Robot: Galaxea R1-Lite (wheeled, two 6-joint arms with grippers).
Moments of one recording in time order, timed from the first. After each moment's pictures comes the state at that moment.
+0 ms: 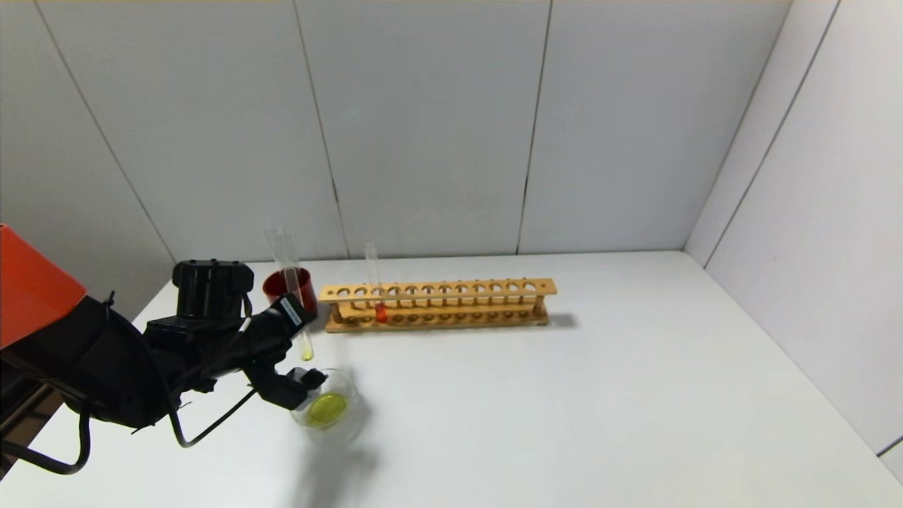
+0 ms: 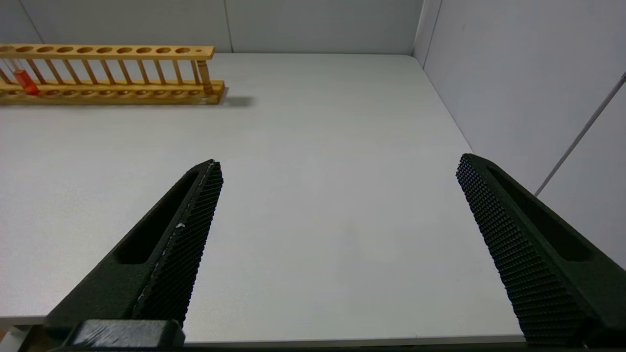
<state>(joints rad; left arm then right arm) -0.17 1.94 -0.65 -0.80 -0.11 2.31 0.00 0.00 0.00 0.00 0.01 -0.01</state>
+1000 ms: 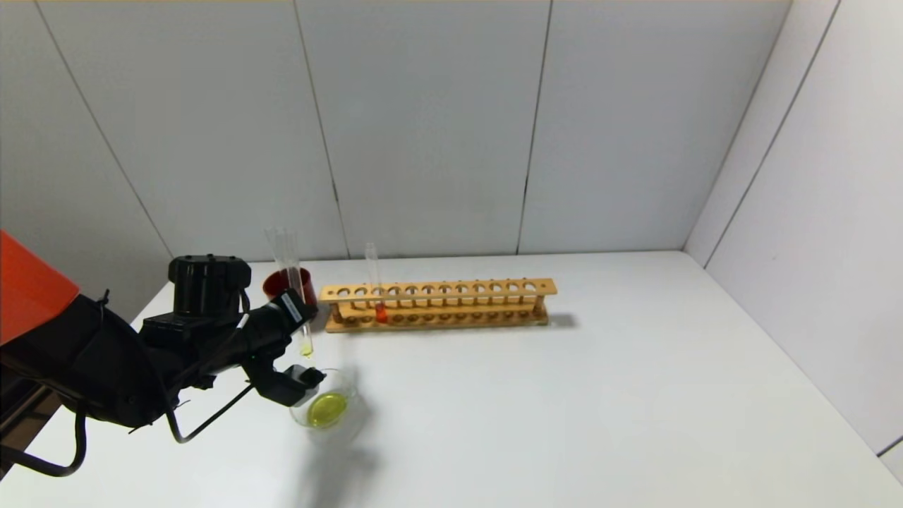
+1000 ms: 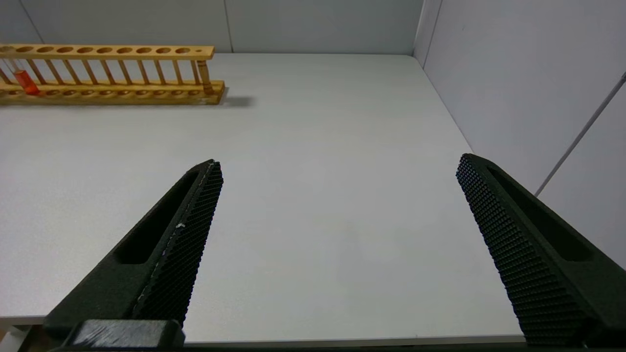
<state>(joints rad) -0.17 1.93 -0.65 -0.82 -0.11 2.37 0.00 0.00 0.00 0.00 0.01 -0.01</state>
